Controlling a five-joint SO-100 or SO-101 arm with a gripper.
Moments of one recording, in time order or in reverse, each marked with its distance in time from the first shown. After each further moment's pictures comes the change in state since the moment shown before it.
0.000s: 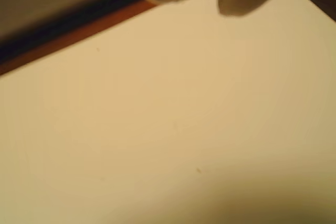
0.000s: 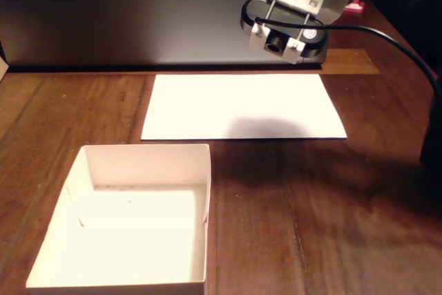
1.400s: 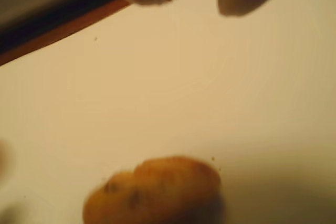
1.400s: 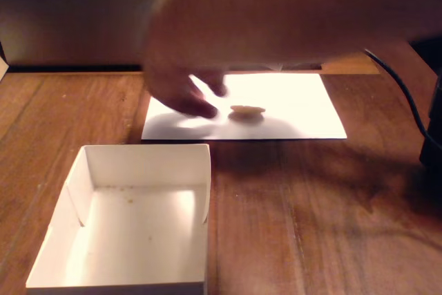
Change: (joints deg) arm 1.4 -4.9 0.5 -6.9 2.3
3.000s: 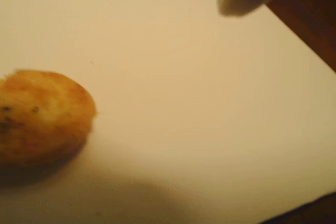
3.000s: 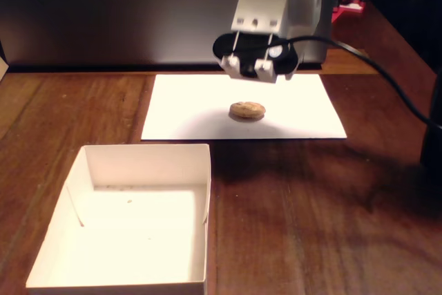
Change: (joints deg) arm -2.8 -26.9 -24.3 26.2 3.1
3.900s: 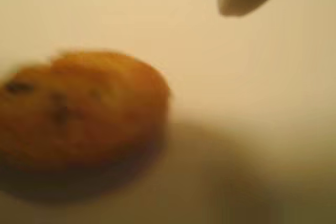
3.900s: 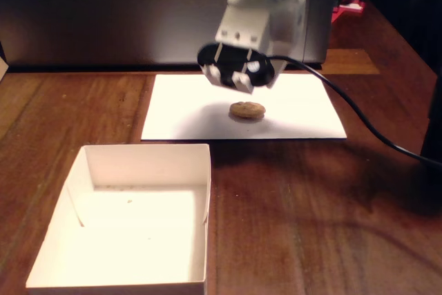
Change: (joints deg) arm 2.7 -5.1 3.7 -12.9 0.9
